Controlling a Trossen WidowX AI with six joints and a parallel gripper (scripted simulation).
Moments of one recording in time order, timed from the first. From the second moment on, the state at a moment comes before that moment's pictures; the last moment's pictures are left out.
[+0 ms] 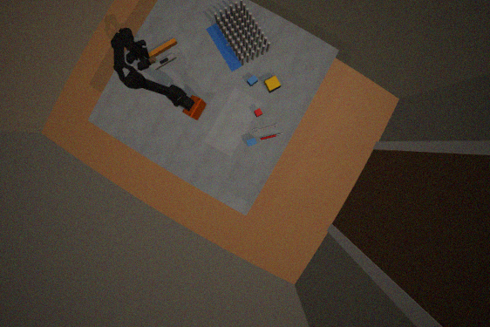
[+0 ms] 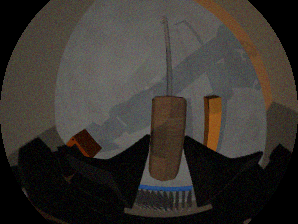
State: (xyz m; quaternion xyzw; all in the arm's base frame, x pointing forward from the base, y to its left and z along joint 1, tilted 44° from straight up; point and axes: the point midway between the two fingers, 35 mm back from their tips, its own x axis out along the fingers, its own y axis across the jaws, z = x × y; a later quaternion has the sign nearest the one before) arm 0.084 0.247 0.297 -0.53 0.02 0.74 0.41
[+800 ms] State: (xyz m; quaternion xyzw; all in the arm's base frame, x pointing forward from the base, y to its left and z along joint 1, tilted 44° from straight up) arm 0.012 0.241 0.325 -0.60 -0.29 0.73 0.16
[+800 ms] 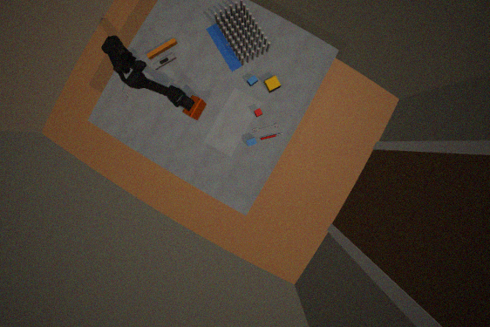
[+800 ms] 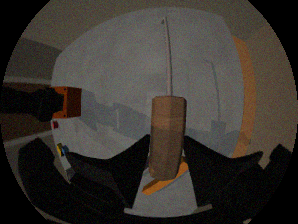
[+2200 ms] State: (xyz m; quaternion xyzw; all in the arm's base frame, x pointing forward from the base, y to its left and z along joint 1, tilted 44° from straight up) arm -0.072 0.196 0.360 -0.51 -0.68 0.49 -0.17
